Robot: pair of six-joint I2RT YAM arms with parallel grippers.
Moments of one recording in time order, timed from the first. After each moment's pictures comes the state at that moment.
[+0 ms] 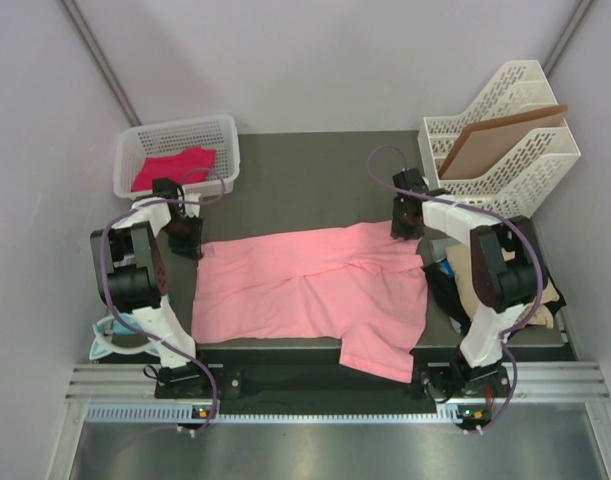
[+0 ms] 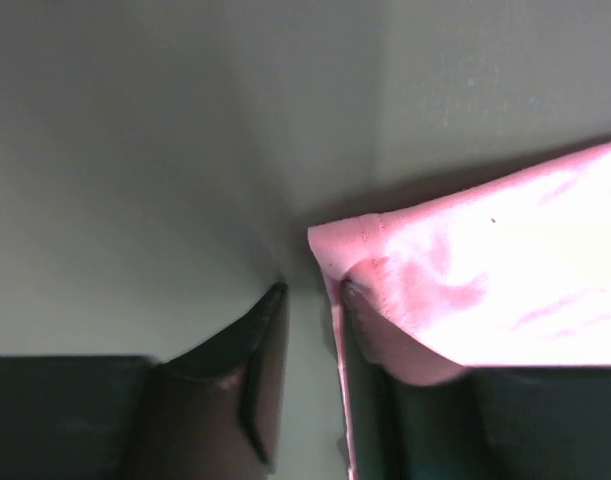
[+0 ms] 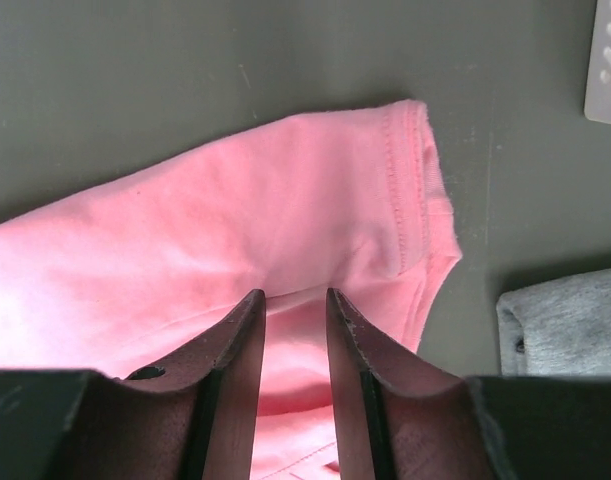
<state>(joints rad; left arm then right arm) 0.20 1.84 1.21 -0.70 0.15 0.22 0.31 1.81 1.19 -0.49 0.17 0.42</state>
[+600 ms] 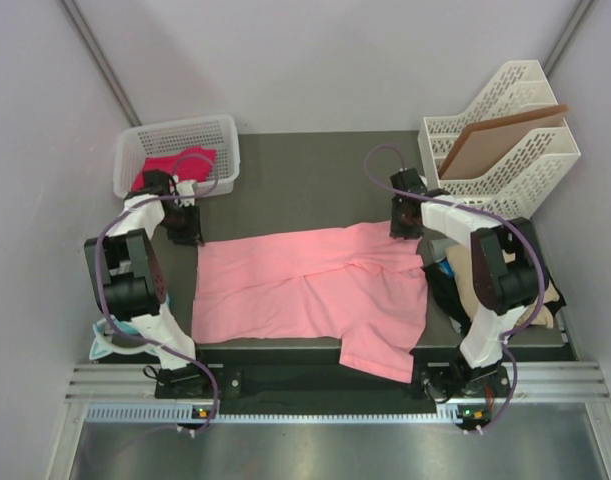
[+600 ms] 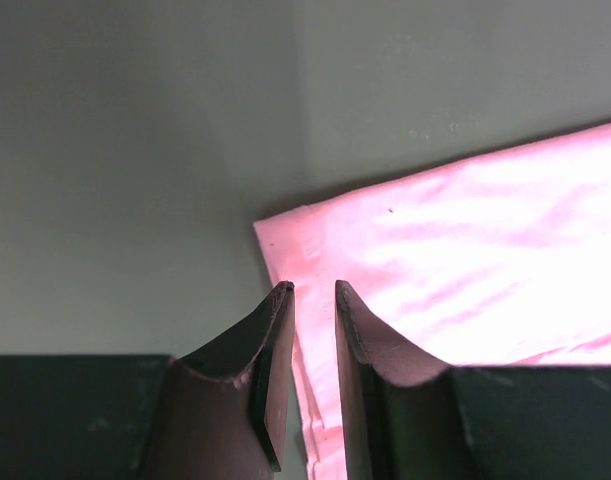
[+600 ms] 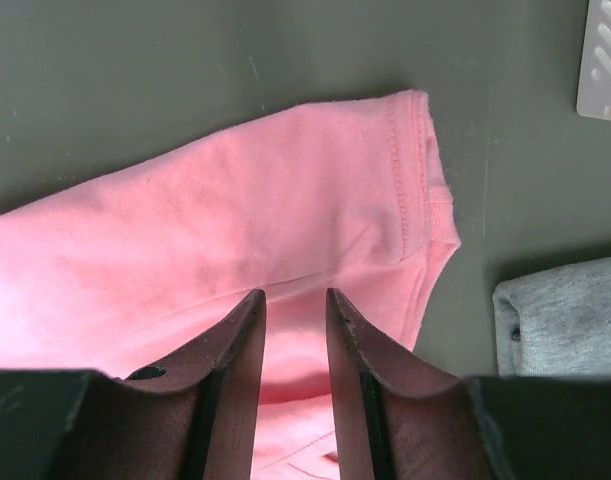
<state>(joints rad) 0.22 1.78 1.25 -0.71 0.28 0.17 0.33 1.80 1.19 -0.50 0.19 0.41</state>
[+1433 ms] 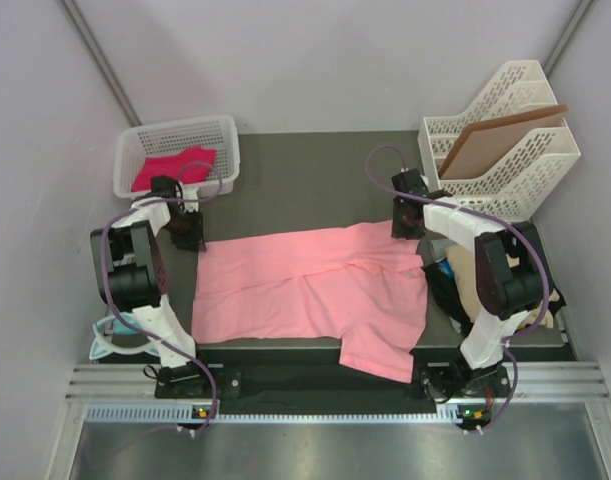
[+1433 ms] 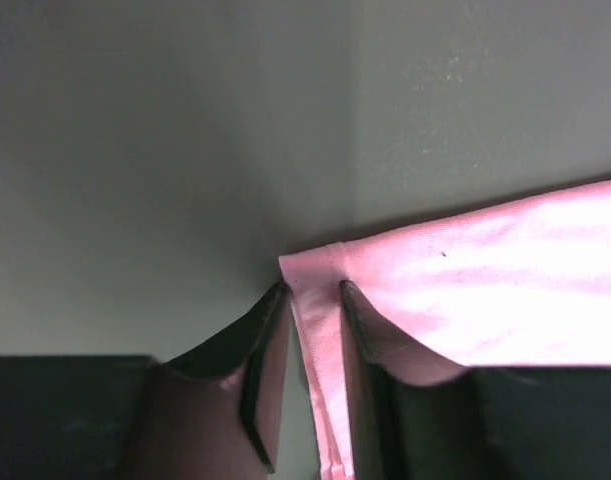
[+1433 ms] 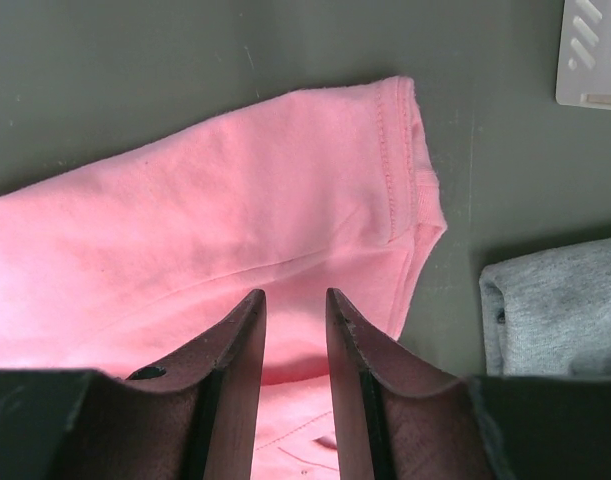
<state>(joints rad) 0.21 1.85 1.21 -0.62 0.22 0.15 0.34 1.76 1.17 -0.50 0.21 0.40</state>
